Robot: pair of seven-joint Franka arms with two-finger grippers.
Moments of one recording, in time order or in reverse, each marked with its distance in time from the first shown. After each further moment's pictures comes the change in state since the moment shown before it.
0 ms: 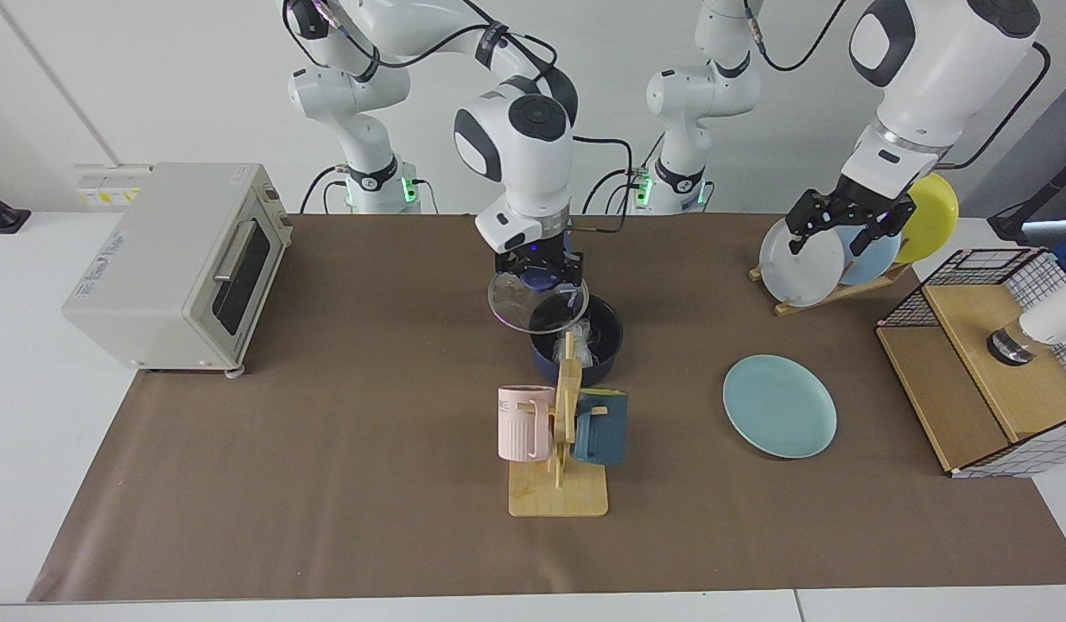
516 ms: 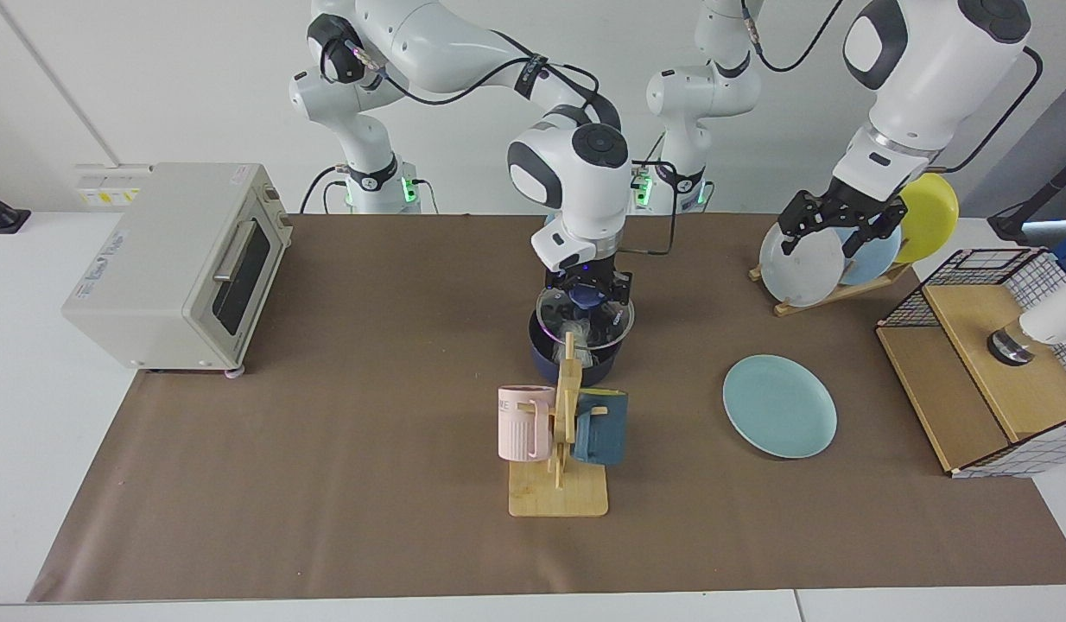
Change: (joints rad) left arm -0.003 0.000 -0.013 -0.005 -0.003 0.000 0.000; right arm 0.101 0.184 -0.007 0.193 -0.056 -0.001 0.142
